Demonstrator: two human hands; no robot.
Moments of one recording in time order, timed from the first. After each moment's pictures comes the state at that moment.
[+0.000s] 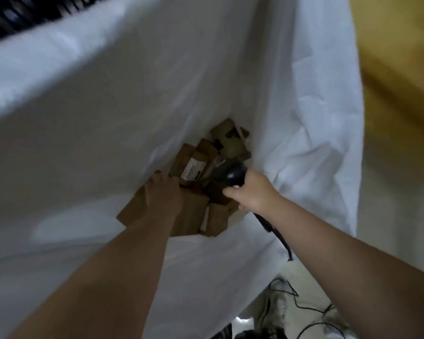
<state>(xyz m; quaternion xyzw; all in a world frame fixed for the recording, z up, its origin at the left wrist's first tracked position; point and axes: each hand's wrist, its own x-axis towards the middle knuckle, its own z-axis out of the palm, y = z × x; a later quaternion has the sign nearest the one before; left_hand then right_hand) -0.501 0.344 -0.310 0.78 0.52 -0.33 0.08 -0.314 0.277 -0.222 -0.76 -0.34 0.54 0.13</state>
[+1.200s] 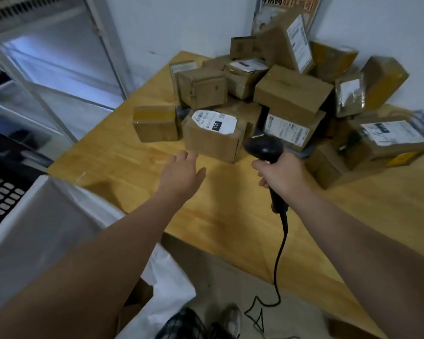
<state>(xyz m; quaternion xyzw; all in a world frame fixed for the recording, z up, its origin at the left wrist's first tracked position) -0.074 0.301 0.051 0.92 0.36 0.06 0.14 0.074 0.149 0.091 -0.86 -0.20 0.22 0.42</state>
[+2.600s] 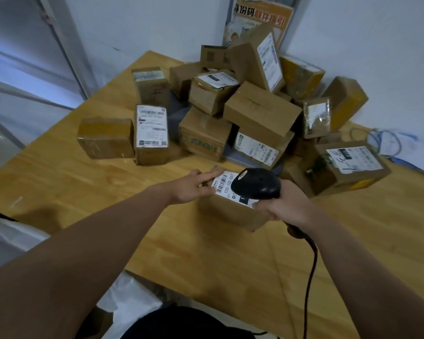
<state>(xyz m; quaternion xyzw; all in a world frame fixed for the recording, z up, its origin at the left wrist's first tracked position) 0.030 0.322 0.034 0.83 0.18 -0.15 0.50 0.141 0.107 0.118 -0.85 -0.27 0.33 0.30</state>
